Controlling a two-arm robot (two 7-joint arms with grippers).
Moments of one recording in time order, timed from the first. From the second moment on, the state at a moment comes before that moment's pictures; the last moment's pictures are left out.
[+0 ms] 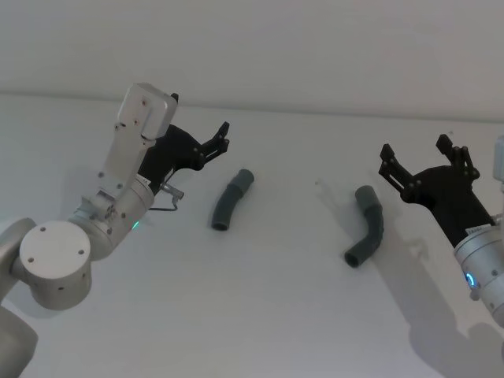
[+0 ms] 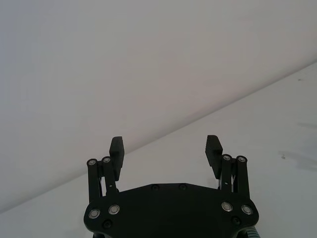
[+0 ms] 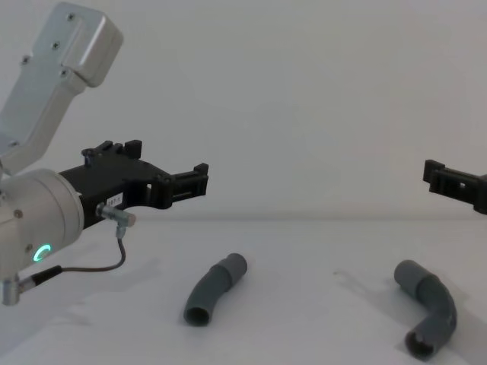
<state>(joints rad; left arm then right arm) -0.24 0.38 0.45 -1.63 -0.20 0.01 -0.01 -0.01 0.34 -0.23 -1.77 0.29 0.03 0.07</state>
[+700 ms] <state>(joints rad) -0.24 0.38 0.45 -1.63 -0.20 0.01 -0.01 -0.01 0.34 -0.23 -1.77 0.29 0.03 0.07</state>
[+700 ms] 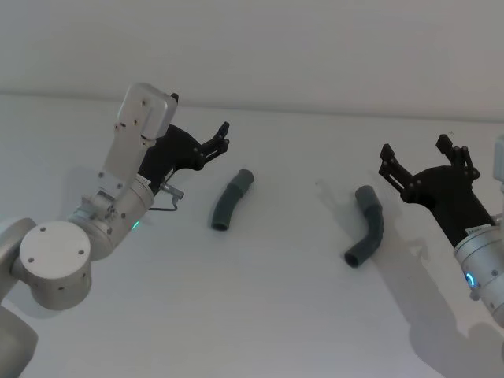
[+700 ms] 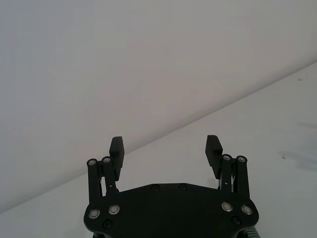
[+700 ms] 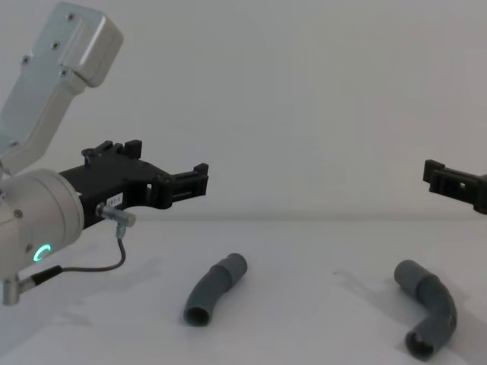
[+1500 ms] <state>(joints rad) -0.24 0.38 0.45 -1.63 -0.20 0.01 -0.01 -0.01 0.34 -0.23 -1.77 0.29 0.03 0.07</state>
